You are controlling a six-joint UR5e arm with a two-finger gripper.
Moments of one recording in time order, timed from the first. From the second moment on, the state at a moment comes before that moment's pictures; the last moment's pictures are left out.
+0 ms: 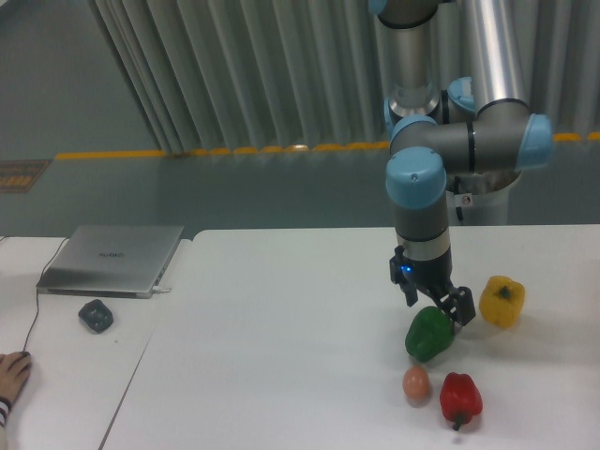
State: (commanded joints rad) arm 2.16 -1.95 -1.53 -1.22 1.65 0.76
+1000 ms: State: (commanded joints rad) arm 2.14 -2.00 -1.55 -1.23 1.68 0.75
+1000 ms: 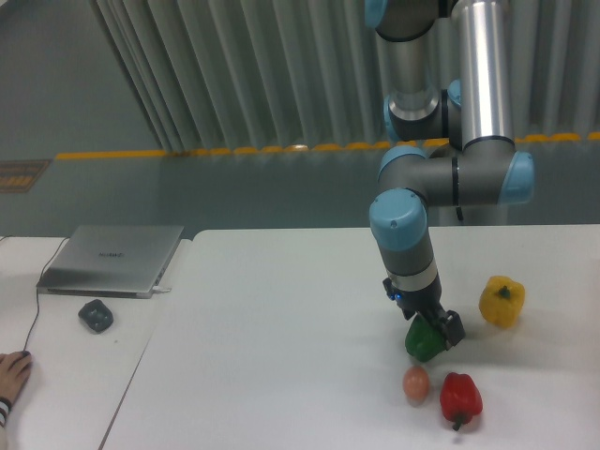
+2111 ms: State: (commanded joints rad) arm 2.20 -1.95 -1.43 -1.35 1.64 0.76
